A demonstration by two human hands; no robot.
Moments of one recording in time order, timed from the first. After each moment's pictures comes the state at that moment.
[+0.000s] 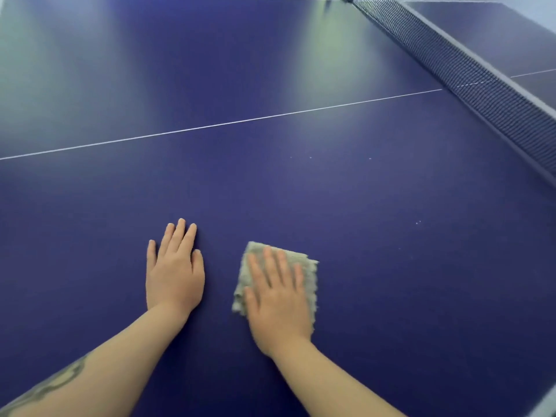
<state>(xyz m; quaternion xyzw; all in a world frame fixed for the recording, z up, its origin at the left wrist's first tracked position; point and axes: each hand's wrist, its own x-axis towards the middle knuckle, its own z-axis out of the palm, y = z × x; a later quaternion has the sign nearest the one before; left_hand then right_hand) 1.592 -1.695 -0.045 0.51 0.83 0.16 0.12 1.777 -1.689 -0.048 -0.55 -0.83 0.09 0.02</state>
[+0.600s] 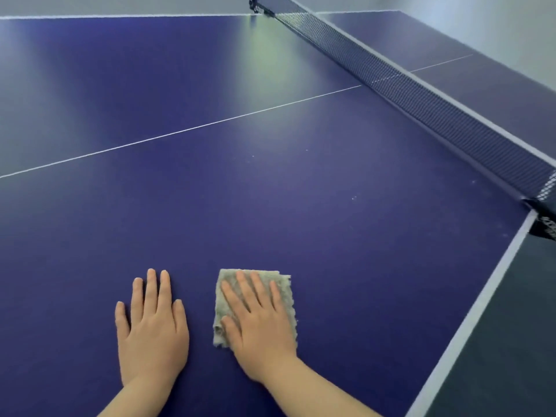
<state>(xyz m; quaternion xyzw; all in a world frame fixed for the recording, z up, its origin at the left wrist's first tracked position) 1.638 -1.773 -0.058 0.55 0.83 0.08 0.08 1.814 -1.750 -0.040 -0.55 -0.83 0.11 -0.01</state>
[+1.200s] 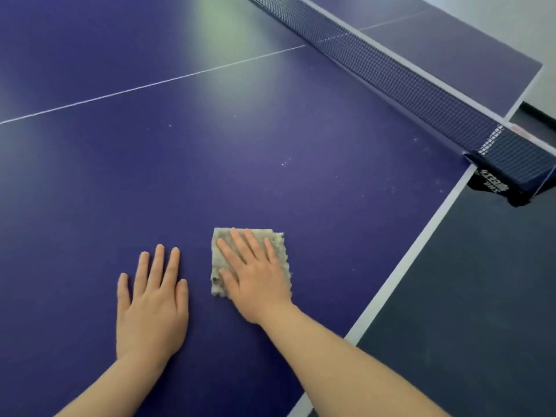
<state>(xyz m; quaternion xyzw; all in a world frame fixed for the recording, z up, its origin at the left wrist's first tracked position) 1.776 -1.761 -0.060 0.66 0.75 0.05 0.07 1.961 -1.718 -0.043 -0.58 -0.80 0.12 0.02</state>
